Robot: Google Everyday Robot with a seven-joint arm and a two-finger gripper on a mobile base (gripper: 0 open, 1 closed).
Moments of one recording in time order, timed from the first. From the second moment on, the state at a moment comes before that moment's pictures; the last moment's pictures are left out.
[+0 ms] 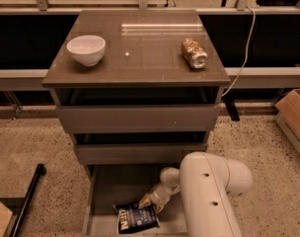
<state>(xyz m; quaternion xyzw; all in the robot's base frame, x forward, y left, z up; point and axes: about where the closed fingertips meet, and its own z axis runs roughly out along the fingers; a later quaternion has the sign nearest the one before) 0.540 -0.012 0.125 -0.06 -0.97 -0.23 0.10</state>
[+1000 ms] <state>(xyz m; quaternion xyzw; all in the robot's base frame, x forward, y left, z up) 0.542 -0.012 0.158 -0.06 -0.97 -0.21 0.09</state>
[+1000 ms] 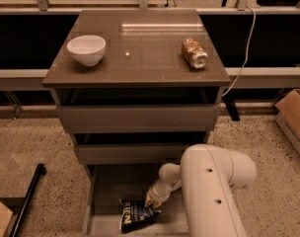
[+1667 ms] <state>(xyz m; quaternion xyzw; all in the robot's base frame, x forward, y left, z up) 0.530 -0.071 0.286 -0.06 -0.97 -0.22 0.03</state>
